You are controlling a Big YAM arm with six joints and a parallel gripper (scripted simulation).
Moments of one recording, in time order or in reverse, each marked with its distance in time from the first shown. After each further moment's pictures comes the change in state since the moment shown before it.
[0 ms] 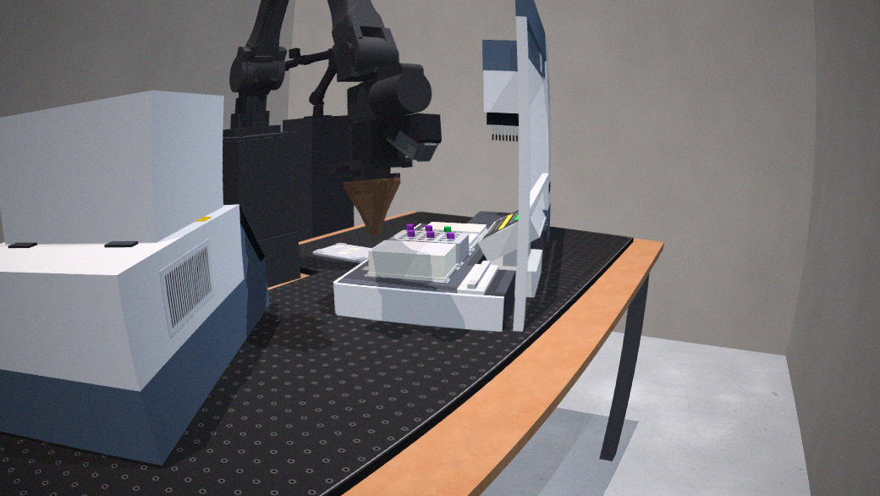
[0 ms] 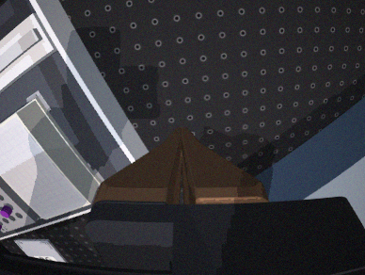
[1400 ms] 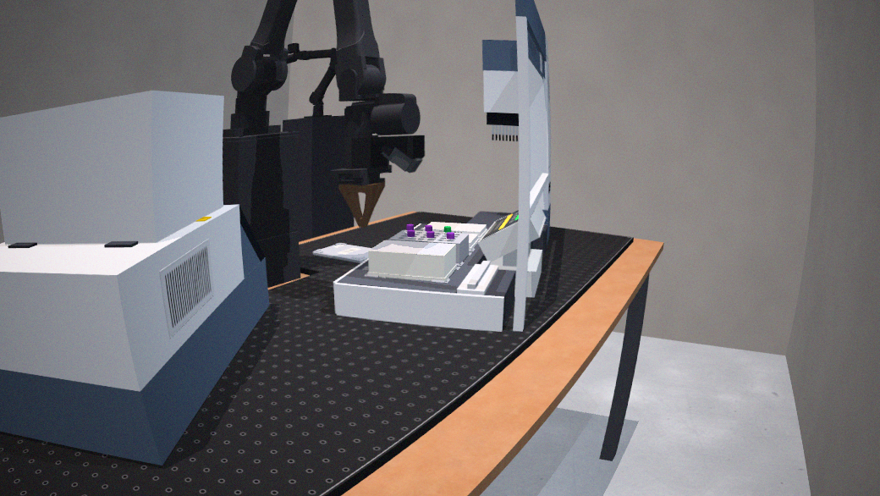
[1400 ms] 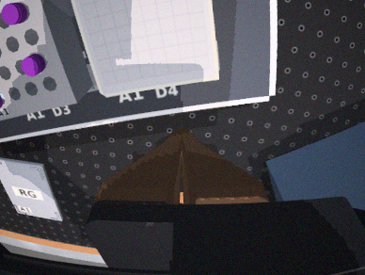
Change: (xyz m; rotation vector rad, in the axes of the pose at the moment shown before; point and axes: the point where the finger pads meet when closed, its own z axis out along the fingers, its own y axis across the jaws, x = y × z) arm 0.148 0.120 0.003 -0.045 0.080 -0.274
